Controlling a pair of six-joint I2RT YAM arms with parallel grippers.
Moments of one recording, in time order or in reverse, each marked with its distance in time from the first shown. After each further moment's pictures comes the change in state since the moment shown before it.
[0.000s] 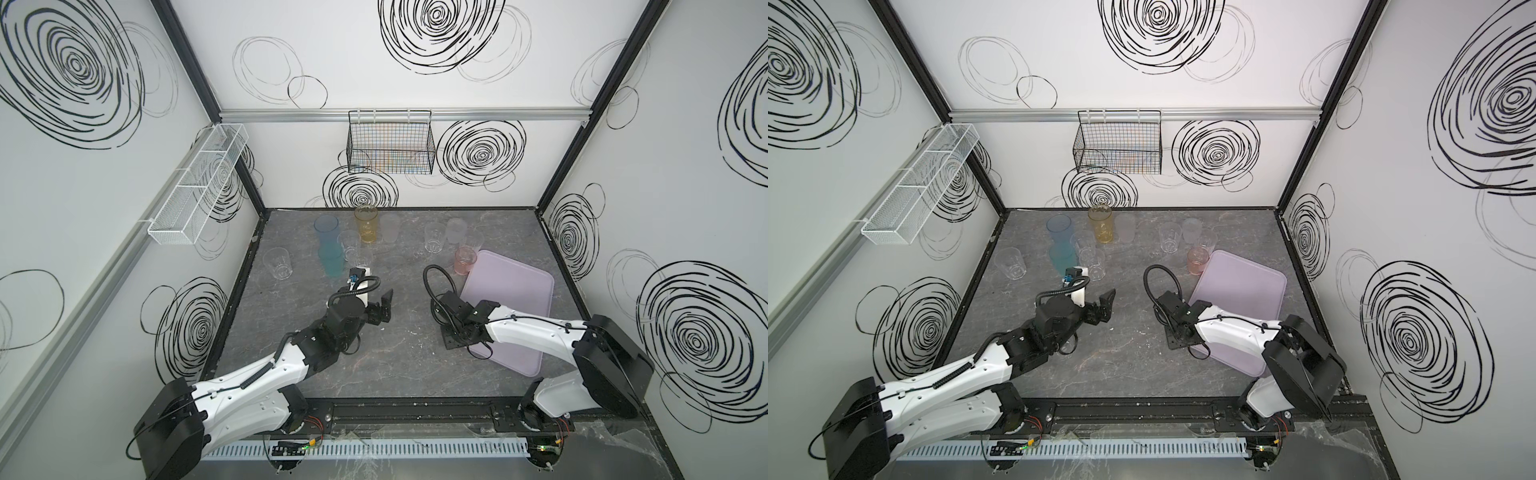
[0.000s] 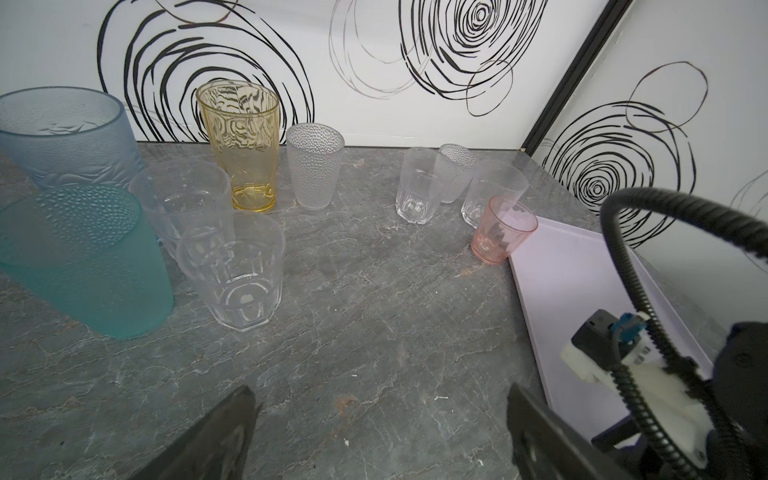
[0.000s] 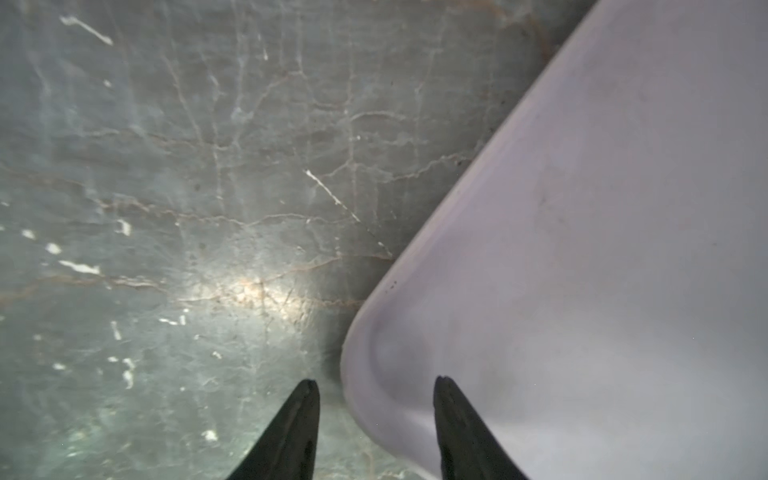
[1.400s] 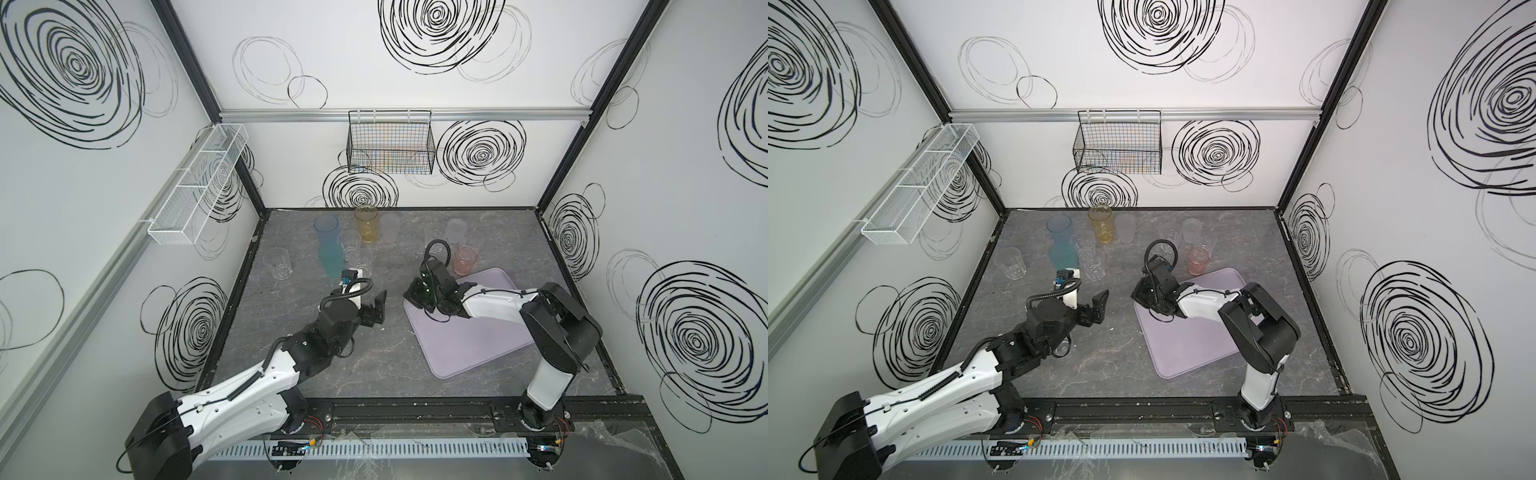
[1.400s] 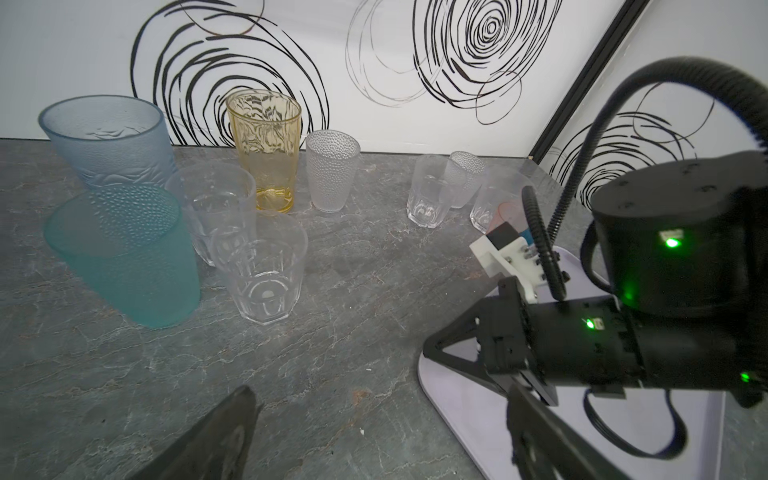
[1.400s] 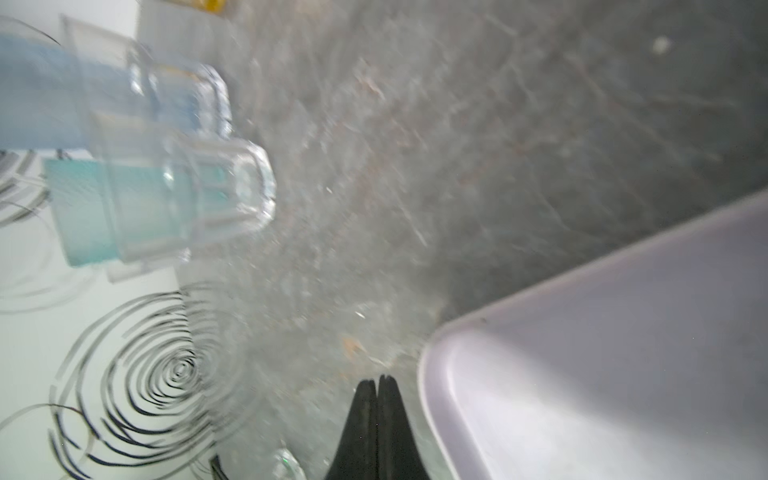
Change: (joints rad) left arm 0.016 -0.117 -0.015 -0.078 -0.033 -0.003; right arm -0.122 0.332 0.232 0.721 -0.306 0.621
